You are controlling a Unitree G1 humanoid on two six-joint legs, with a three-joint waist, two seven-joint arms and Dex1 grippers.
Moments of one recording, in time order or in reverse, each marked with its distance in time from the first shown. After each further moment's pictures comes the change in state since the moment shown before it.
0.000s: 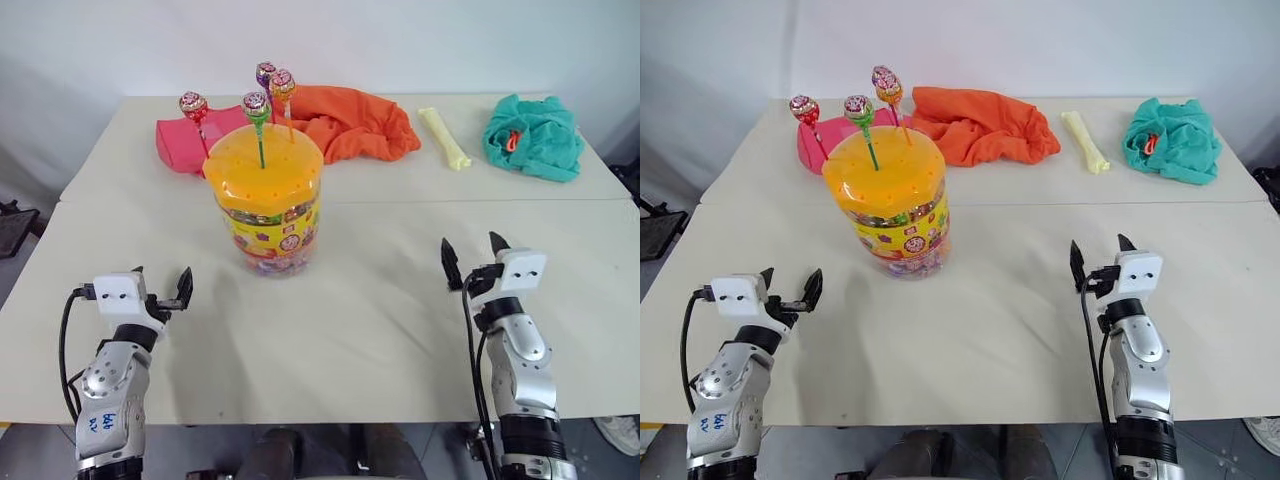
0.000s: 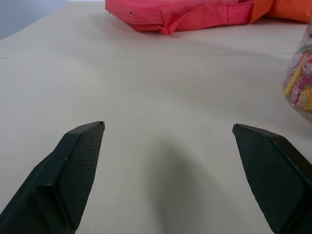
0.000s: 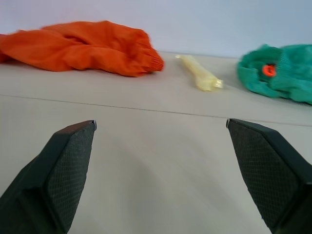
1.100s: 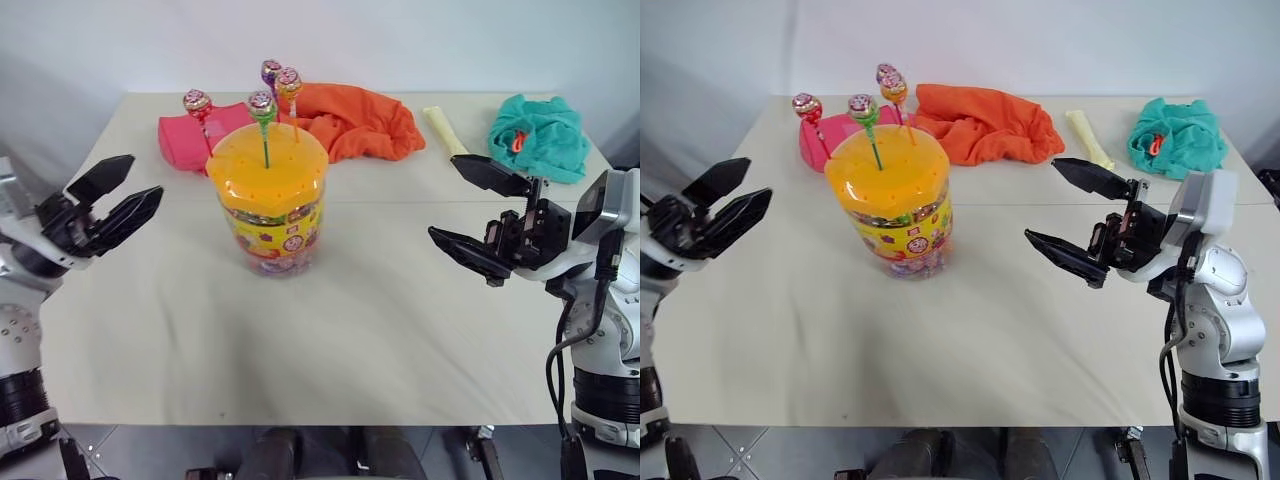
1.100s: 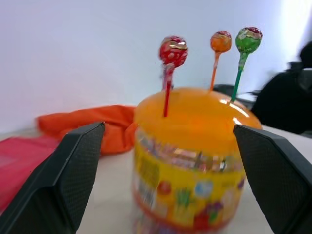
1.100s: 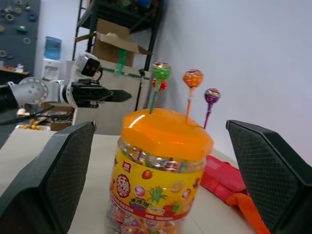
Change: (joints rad) left arm -0.468 0.424 0.098 0.218 -0.616 0.231 -0.778; right arm -0.208 -0.337 -0.007 -0.384 0.620 0.337 0.714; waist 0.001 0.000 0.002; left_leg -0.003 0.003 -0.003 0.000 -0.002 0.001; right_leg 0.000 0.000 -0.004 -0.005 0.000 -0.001
